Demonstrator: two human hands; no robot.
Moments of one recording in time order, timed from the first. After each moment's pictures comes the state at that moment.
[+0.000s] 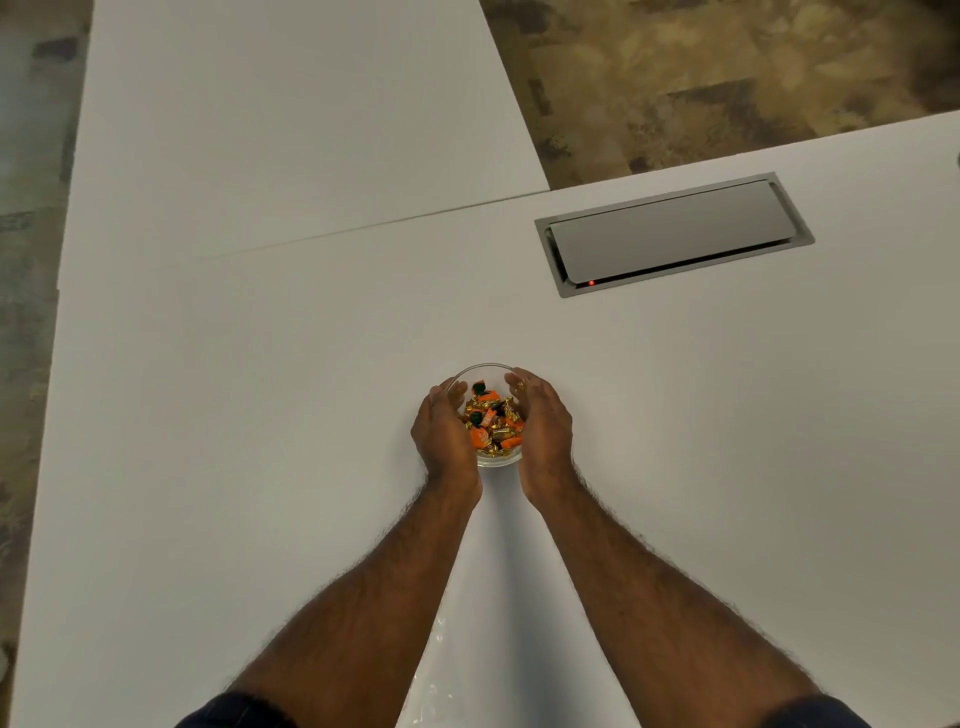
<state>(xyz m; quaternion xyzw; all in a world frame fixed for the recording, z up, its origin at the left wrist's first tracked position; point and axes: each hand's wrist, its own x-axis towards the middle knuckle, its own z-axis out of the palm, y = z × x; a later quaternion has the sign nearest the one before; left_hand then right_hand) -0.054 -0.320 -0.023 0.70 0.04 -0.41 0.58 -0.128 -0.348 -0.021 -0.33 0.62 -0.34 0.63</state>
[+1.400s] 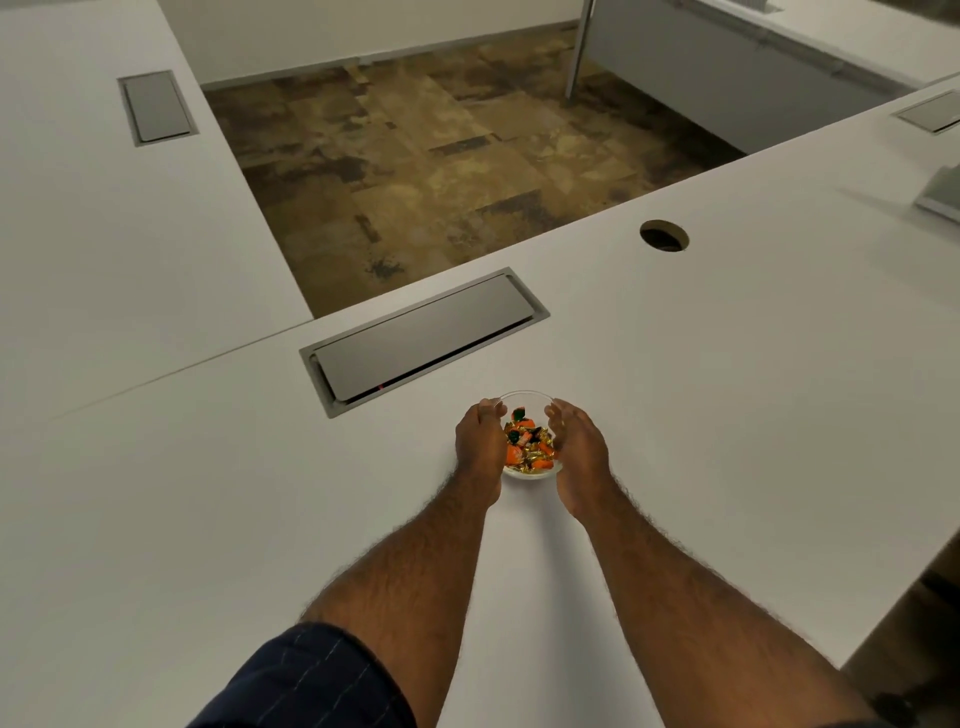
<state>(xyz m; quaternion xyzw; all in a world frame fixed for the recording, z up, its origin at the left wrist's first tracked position) -0.321 -0.496 -0.022 0.67 -0.24 -0.55 0.43 -0.420 -0.483 -0.013 -0.23 0.66 -0.45 0.55</state>
